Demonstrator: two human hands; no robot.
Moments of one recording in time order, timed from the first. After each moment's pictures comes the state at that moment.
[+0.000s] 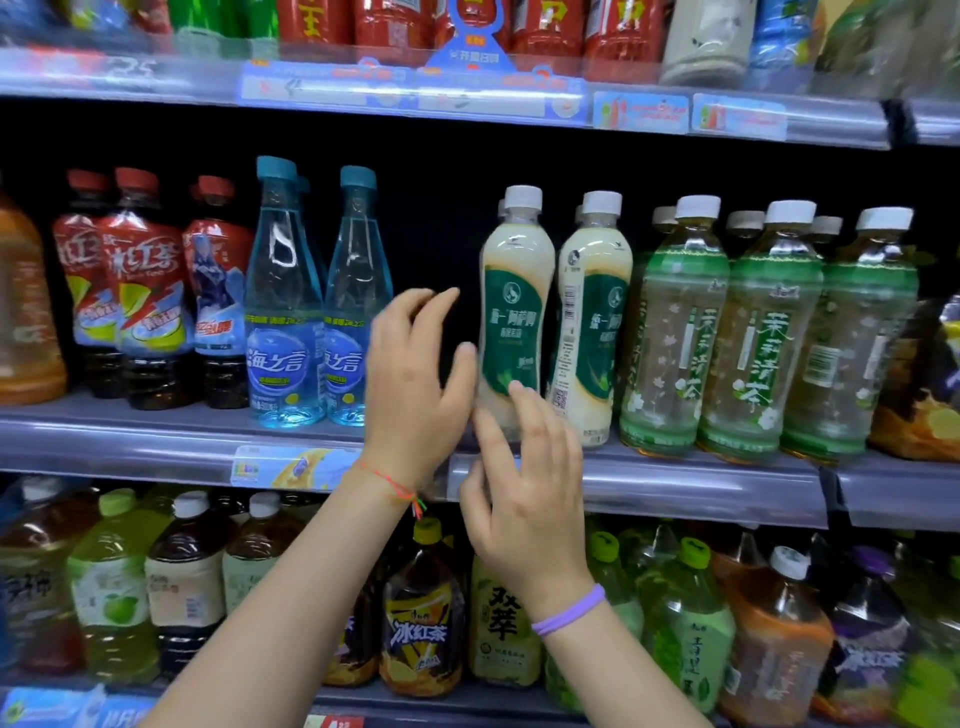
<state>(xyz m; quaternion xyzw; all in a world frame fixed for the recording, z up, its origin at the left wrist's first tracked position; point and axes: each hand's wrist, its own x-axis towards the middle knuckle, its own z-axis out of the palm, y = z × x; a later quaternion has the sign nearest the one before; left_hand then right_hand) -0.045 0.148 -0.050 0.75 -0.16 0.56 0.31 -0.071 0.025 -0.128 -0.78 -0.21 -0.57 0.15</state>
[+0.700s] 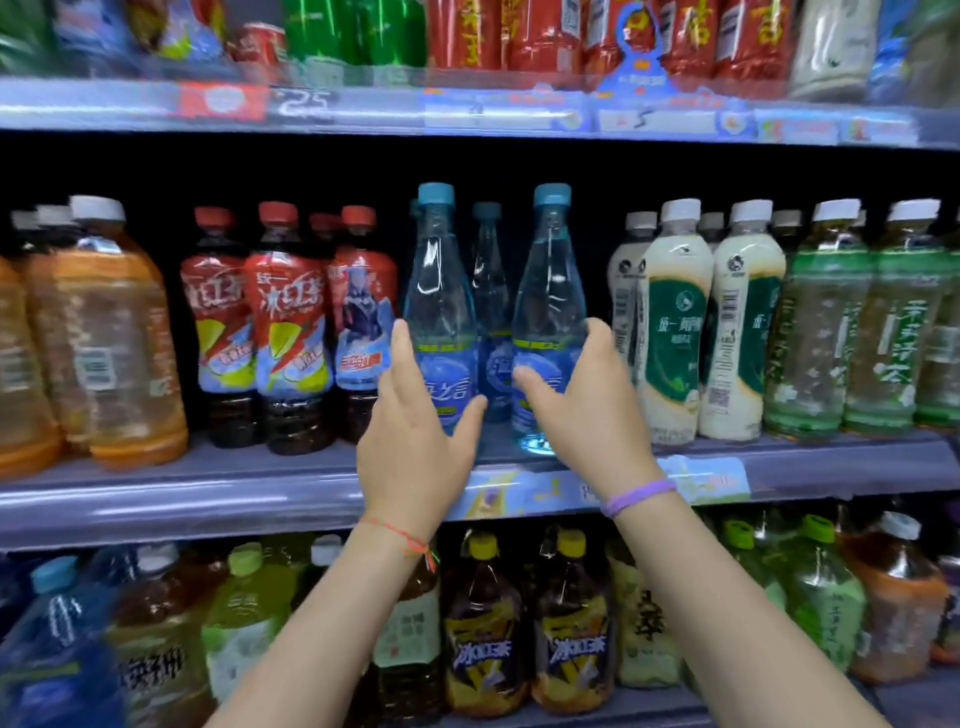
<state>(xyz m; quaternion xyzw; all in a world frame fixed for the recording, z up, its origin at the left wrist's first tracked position) -0.053 0.302 -0.071 0.83 -0.09 0.46 0.30 -0.061 0.151 -0.035 -0.85 -0.02 -0.38 0.37</state>
